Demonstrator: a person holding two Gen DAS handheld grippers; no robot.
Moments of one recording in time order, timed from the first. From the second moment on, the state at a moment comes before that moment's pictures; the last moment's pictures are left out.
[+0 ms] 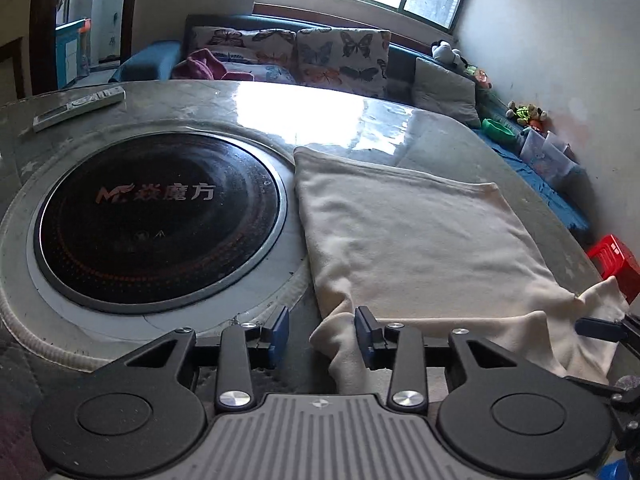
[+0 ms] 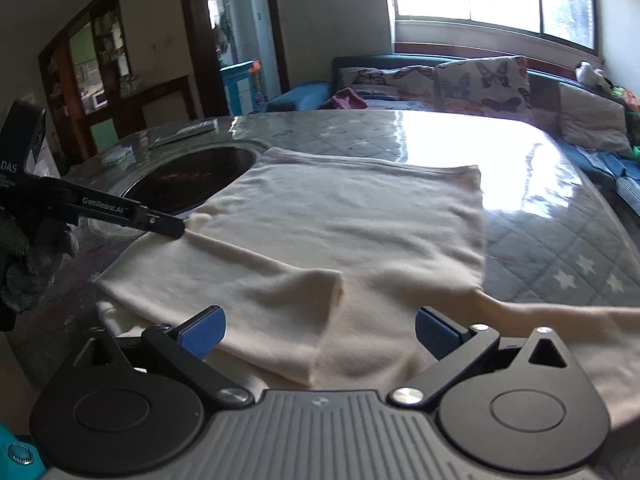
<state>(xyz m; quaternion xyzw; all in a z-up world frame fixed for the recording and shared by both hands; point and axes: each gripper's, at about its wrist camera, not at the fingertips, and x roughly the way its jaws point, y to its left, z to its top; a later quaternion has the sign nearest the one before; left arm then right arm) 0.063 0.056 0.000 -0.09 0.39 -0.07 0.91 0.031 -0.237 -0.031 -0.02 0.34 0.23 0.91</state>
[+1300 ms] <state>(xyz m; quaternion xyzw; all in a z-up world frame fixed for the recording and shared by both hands) 0.043 -0.011 0.014 -0.07 0.39 -0.15 0.91 0.024 -0.471 -0.047 0.15 0.28 -0.12 0.94</state>
